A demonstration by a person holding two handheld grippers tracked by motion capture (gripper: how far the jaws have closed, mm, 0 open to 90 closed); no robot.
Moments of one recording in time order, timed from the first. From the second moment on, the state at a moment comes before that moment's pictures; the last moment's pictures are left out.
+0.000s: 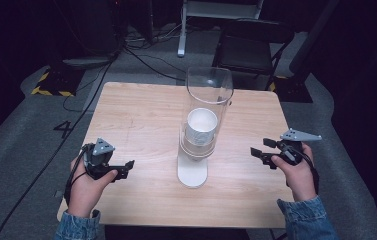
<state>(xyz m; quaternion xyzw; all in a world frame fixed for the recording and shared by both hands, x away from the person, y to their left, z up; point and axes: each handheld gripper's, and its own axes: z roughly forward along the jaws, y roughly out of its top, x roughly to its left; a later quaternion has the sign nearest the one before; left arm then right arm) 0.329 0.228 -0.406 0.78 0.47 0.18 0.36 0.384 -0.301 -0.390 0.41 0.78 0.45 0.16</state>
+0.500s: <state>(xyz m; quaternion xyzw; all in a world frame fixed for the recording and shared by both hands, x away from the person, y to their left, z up) 0.327 0.226 -0.407 0.78 0.47 0.18 0.37 0.374 -0.263 -0.385 0.34 0.80 0.48 0.11</state>
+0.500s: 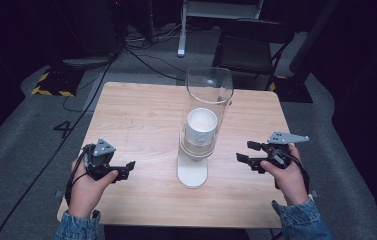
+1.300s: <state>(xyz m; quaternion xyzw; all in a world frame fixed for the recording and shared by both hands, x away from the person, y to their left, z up) 0.322 0.229 -0.408 0.79 0.47 0.17 0.36 0.361 -0.194 -0.399 0.27 0.81 0.51 0.10</state>
